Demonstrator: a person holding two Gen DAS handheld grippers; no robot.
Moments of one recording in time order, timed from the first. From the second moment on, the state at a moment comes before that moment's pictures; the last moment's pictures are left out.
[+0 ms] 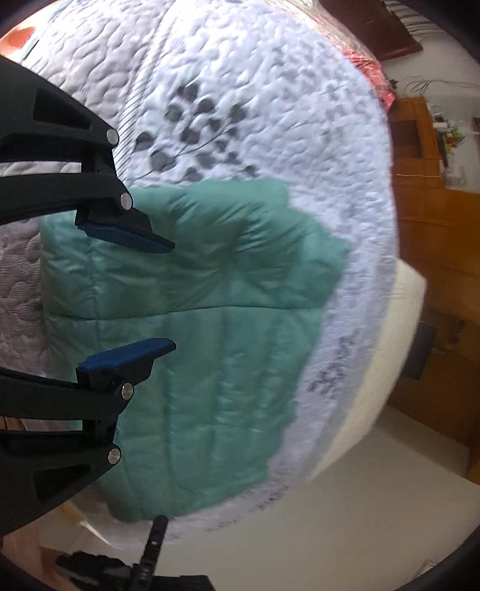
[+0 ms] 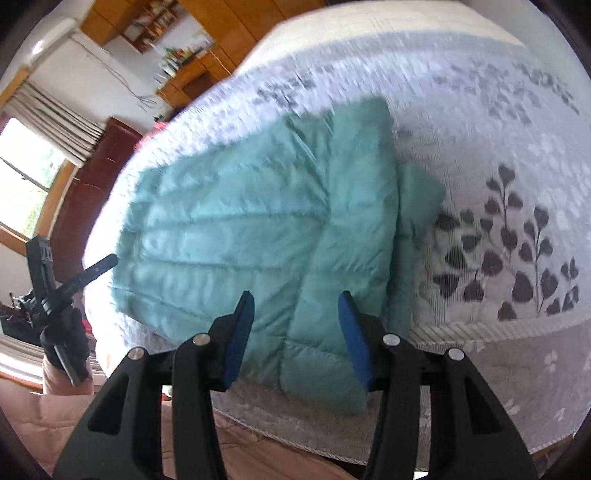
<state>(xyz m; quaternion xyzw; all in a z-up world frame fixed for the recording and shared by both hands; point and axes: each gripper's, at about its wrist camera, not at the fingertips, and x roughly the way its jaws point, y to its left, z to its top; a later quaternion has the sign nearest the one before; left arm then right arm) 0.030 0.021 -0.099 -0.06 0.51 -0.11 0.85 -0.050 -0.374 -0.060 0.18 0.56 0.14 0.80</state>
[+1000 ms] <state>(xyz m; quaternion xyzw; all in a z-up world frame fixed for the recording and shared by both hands) 0.014 0.111 -0.132 -0.21 0.55 -0.10 0.80 -0.073 -0.383 -0.081 0.16 0.59 0.09 0.79</state>
